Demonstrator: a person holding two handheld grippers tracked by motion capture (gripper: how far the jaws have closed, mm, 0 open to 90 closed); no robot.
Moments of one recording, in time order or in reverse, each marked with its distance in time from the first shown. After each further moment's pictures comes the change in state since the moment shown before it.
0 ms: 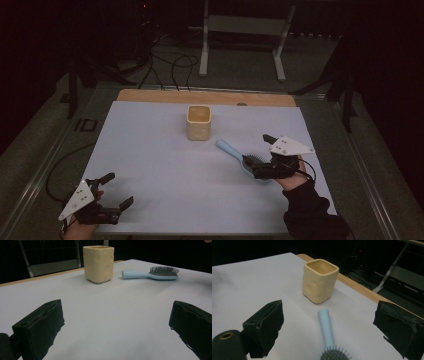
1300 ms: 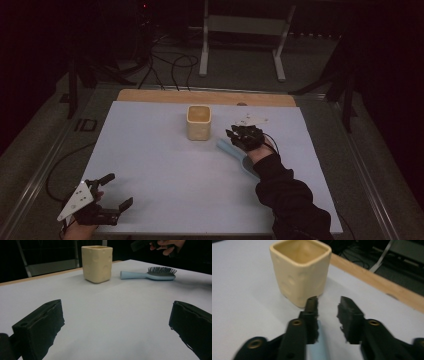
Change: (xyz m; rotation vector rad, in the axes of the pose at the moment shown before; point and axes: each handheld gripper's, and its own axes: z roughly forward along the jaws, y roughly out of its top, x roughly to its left) left arm 0.000 -0.001 -0.002 -0.005 -0.012 -0.003; right arm -0.021 0.001 0.121 0.186 -0.059 0.077
